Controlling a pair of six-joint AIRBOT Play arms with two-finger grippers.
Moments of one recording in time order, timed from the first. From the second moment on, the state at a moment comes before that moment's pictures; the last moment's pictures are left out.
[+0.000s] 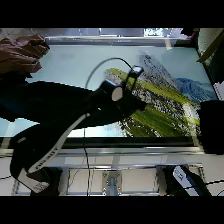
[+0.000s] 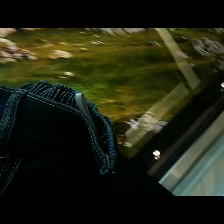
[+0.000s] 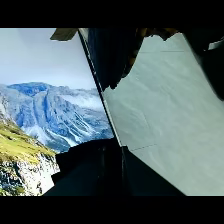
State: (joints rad) left arm -0.92 -1.74 1.68 1.19 -0.86 -1.64; right arm -0.58 -0.93 1.66 -1.63 1.22 1.16
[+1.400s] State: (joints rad) left arm 0.06 -1.38 1.40 0.80 -1.32 -1.28; right arm -0.64 -1.06 1.00 -1.24 1.41 1.08
